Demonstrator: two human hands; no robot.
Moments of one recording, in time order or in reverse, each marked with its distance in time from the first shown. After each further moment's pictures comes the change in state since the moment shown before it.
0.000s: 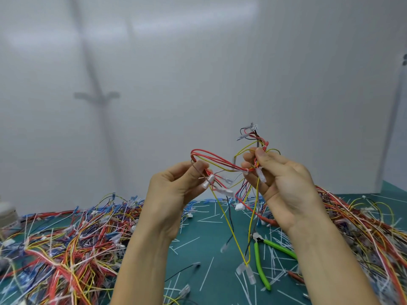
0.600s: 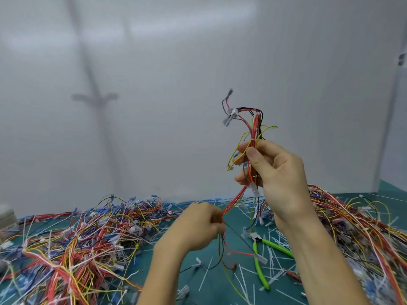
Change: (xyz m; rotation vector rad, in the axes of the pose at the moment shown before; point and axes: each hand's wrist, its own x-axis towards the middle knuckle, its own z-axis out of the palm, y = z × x) left_hand 0.013 -0.058 -0.012 1.373 -0.483 -0.088; right_hand -0.001 0.004 0.001 -0.467 -0.097 -0.350
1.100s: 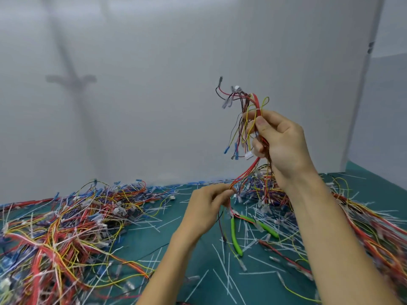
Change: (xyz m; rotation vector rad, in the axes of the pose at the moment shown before) left_hand 0.018 0.023 0.068 -0.489 0.329 0.206; right_hand 0.019 -0.007 -0.051 0.034 0.005 0.025
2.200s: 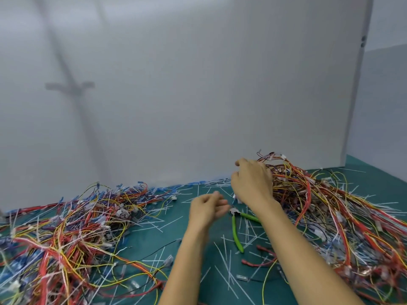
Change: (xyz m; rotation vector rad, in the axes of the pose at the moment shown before) left_hand -0.003 -0.010 0.024 -0.611 0.173 -0.617; right_hand -0.016 0.087 0.005 -1.352 -0.053 0.189
